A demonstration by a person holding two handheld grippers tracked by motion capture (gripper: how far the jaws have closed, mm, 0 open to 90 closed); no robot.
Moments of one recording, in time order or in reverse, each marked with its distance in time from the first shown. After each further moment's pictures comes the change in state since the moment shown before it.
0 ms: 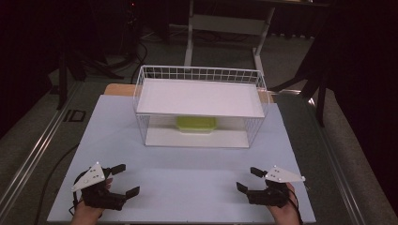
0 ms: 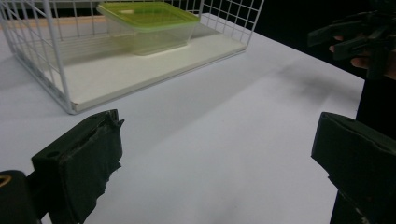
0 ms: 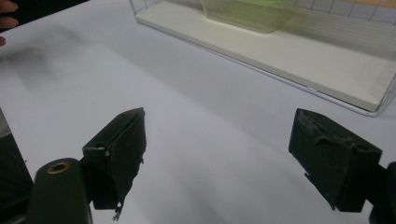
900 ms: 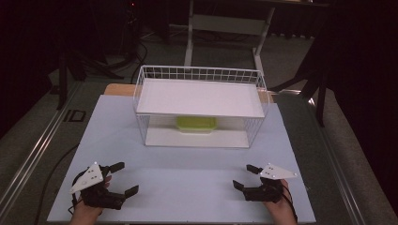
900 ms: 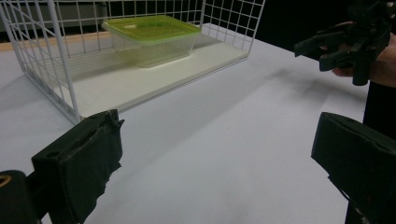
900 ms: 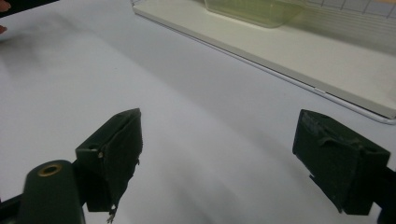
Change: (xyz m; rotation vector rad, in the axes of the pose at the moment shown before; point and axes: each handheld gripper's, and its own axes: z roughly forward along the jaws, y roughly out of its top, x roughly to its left) left arm 0.004 0.000 -0.004 -0.050 0.012 0.048; right arm -0.013 -0.009 0.022 -0.007 0.027 -0.035
